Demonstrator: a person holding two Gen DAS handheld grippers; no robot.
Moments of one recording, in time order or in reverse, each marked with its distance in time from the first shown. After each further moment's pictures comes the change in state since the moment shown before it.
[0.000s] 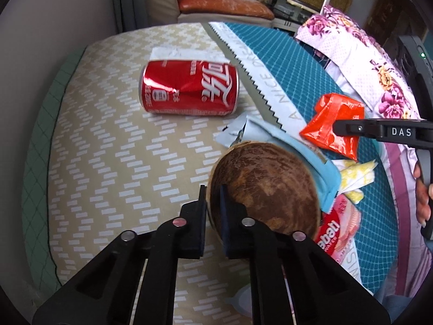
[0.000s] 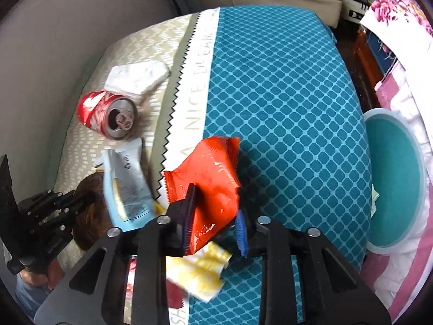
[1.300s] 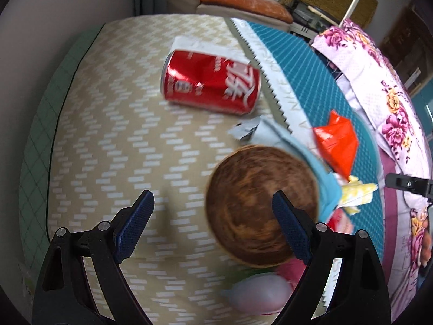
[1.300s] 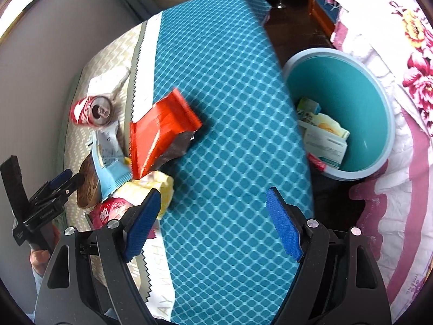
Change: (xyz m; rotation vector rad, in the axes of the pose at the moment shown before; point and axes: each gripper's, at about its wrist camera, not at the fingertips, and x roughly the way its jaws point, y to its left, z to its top) left arm -0.003 0.027 -0.003 -0.131 0.062 -0.025; right arm -0.050 -0.055 -0.049 0.213 0.074 -0.011
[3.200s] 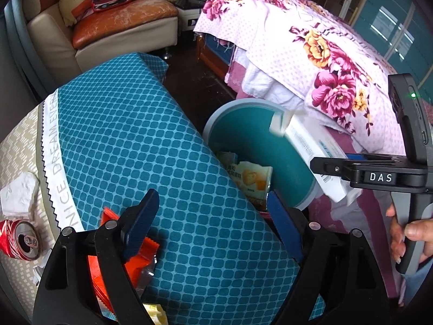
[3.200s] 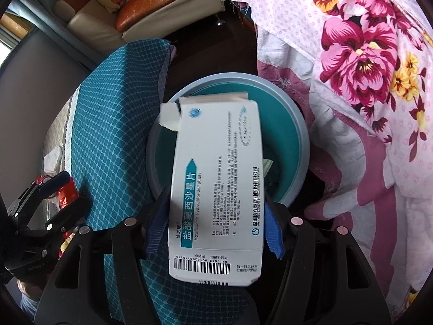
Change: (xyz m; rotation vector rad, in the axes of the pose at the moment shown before) left arm 0.063 -0.294 0.078 0.436 -0.002 -0.140; right arm -0.025 -0.197 0.038 0.226 -0.147 -0.029
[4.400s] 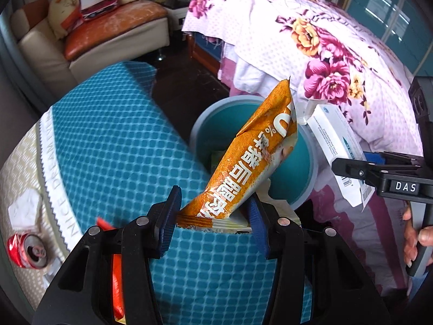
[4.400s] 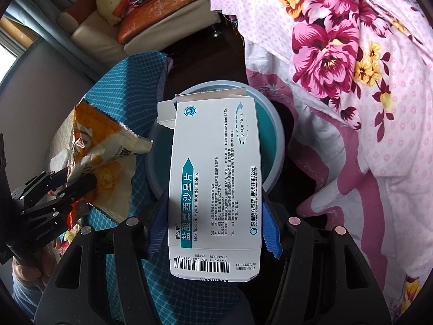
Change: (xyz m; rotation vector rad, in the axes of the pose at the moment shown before) left arm 0.009 -0.036 0.013 0.090 0.036 0.035; right arm -0.035 -0.024 -0.022 0.020 -0.061 0.015
